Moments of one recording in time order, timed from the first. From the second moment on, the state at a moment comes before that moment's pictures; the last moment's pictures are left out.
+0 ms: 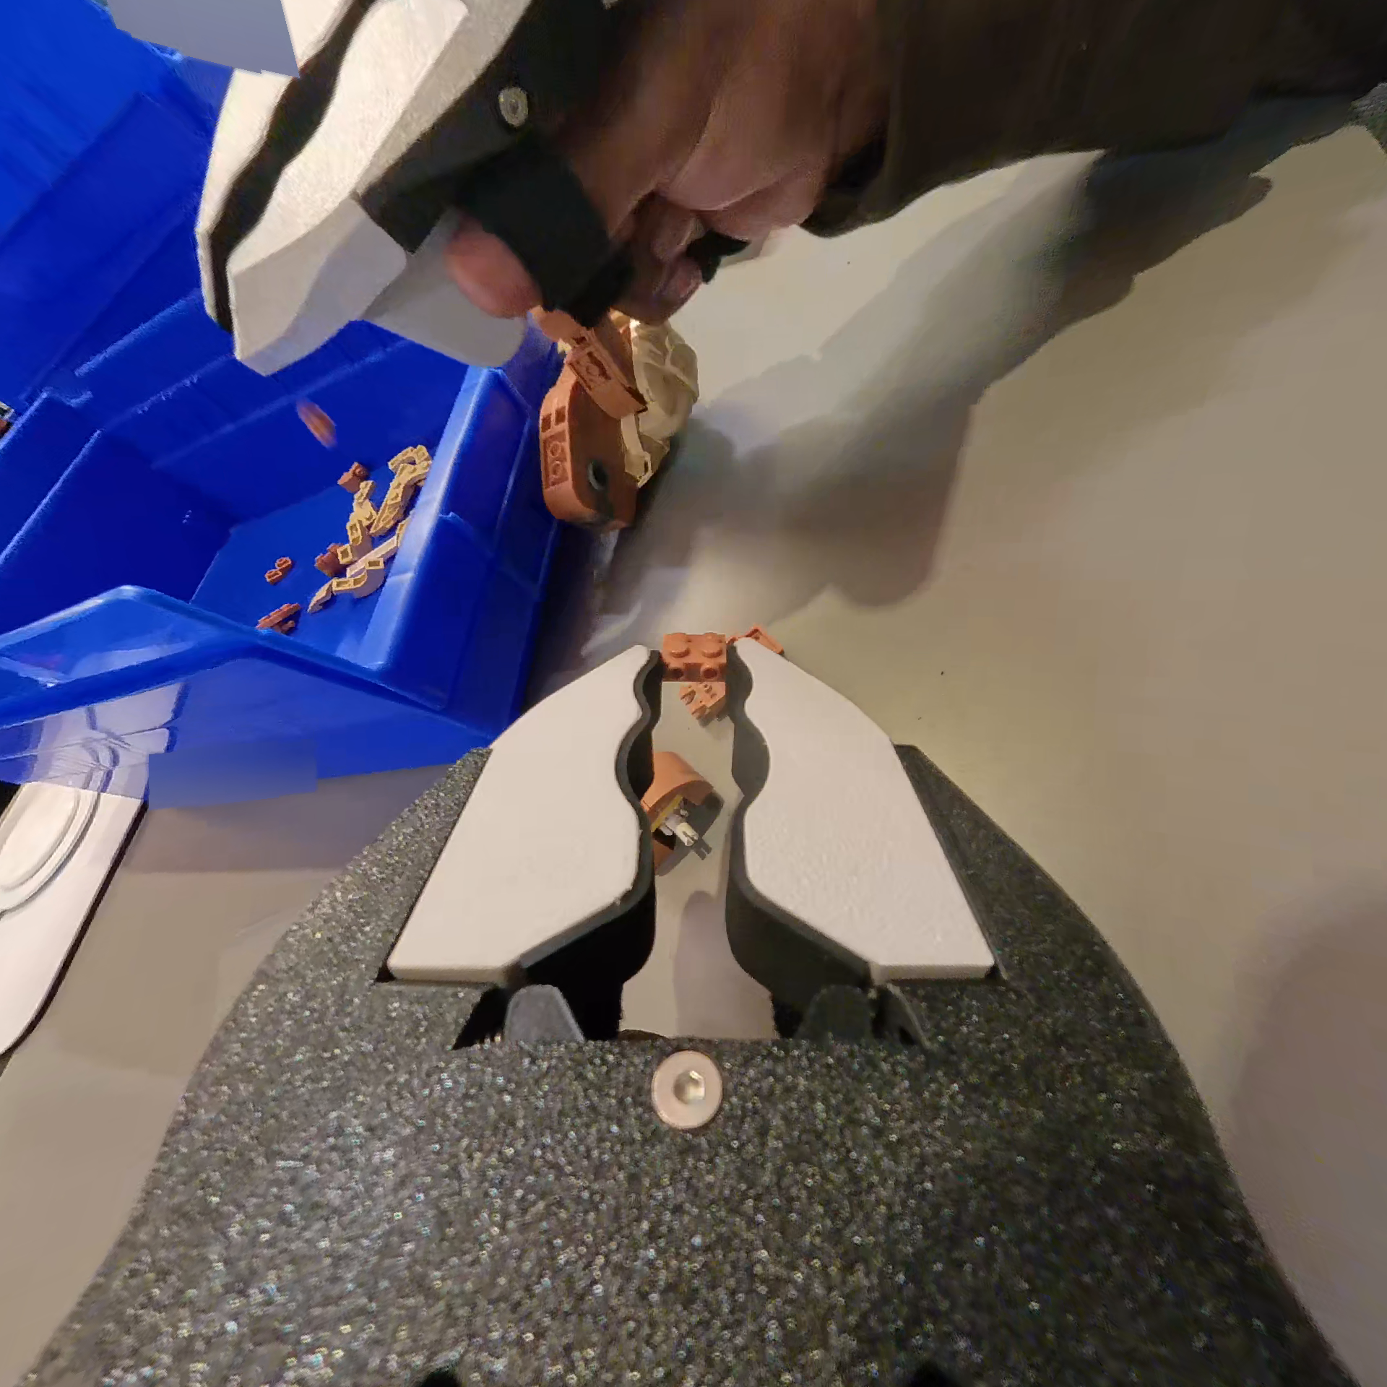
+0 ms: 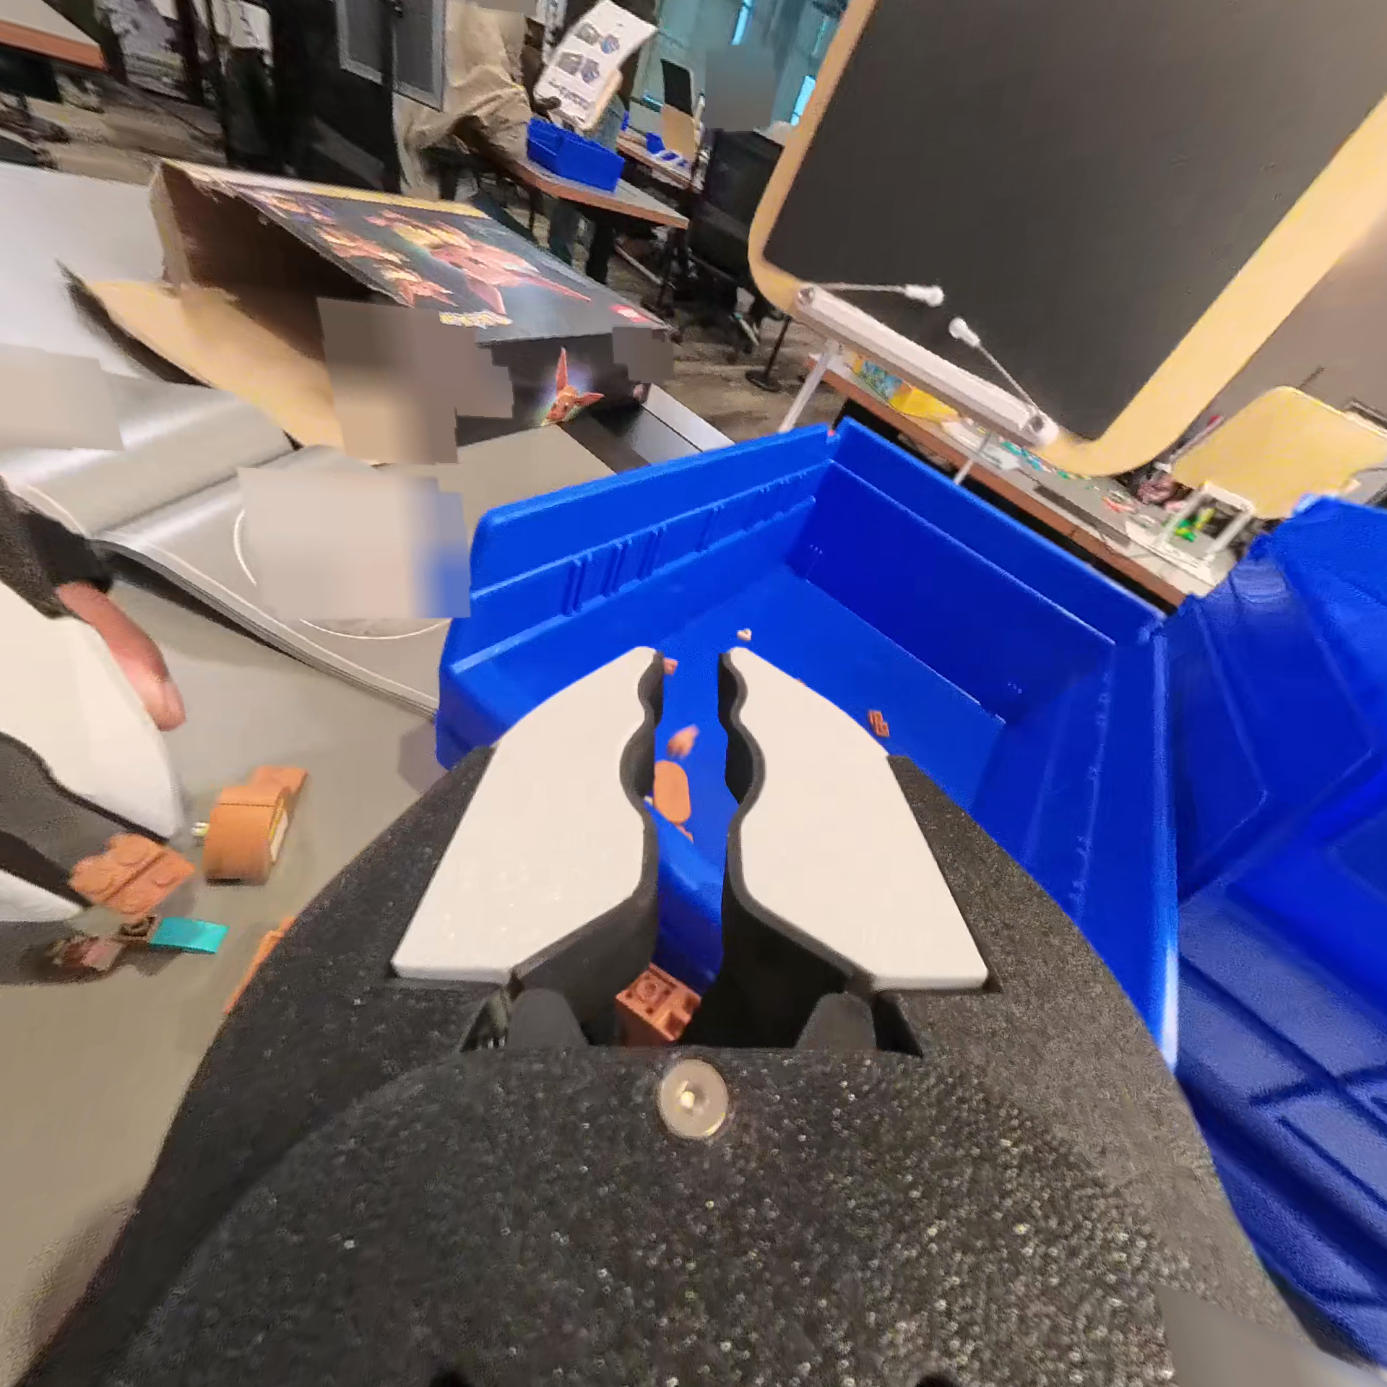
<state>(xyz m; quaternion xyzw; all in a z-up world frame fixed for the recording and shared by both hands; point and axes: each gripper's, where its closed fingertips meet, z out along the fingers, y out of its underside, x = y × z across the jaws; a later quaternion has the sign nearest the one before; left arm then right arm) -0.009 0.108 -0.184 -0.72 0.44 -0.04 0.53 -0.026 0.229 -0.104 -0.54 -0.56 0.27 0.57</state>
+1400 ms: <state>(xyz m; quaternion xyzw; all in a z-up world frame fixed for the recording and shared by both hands) -0.004 0.104 -0.158 -0.74 0.26 -0.33 0.53 -0.008 0.112 -0.166 -0.27 -0.71 0.12 0.64</state>
